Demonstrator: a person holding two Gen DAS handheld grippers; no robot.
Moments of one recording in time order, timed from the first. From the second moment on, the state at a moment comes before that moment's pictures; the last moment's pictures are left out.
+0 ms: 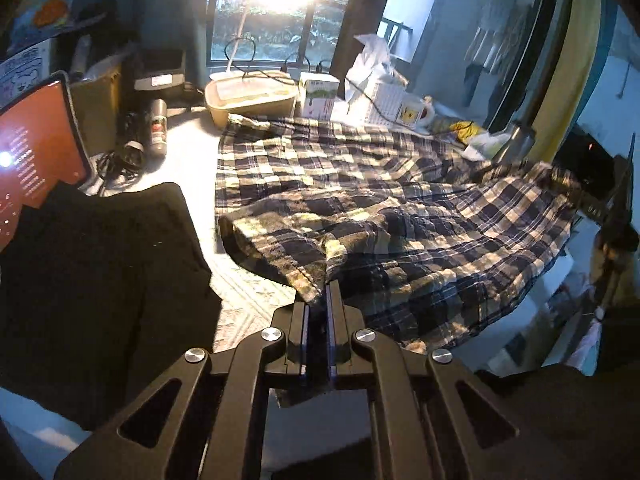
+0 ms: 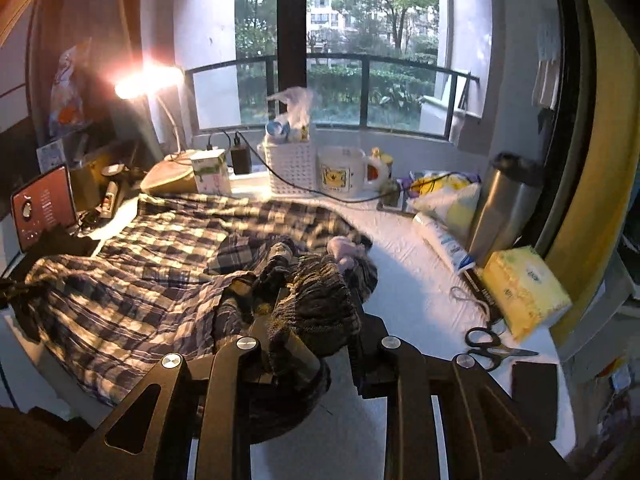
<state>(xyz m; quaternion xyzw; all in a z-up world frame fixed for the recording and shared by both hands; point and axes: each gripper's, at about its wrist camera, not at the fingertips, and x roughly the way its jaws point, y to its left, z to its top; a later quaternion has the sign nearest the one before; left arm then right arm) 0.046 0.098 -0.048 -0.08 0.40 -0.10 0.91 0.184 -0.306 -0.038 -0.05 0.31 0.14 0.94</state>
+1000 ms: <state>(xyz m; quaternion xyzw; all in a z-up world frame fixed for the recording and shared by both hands) -0.010 0.012 -0.113 0.06 0.41 -0.21 0.89 0.116 -0.356 -0.116 -0.12 0.37 0.03 0.92</state>
